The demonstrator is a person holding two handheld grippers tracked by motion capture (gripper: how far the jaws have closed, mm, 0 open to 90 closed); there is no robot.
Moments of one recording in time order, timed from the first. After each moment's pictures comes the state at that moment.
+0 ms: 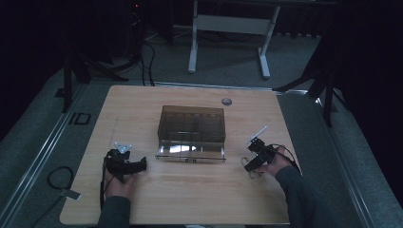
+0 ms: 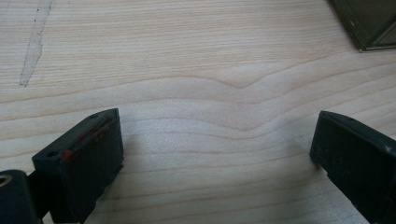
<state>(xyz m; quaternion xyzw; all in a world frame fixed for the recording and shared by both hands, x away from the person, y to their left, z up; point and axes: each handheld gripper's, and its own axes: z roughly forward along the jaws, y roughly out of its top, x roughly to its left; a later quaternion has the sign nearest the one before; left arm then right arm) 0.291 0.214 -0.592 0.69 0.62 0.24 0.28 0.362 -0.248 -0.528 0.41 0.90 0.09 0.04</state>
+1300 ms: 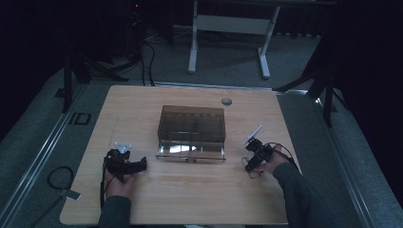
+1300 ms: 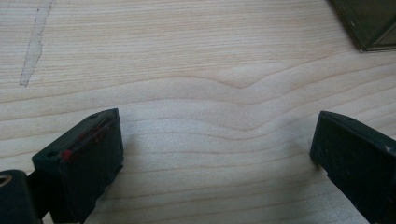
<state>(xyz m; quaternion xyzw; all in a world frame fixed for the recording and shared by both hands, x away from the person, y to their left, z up) 0.292 0.214 -0.592 0.69 0.62 0.24 0.28 0.373 -0.244 -0.537 0.42 0.91 0.04 0.02</state>
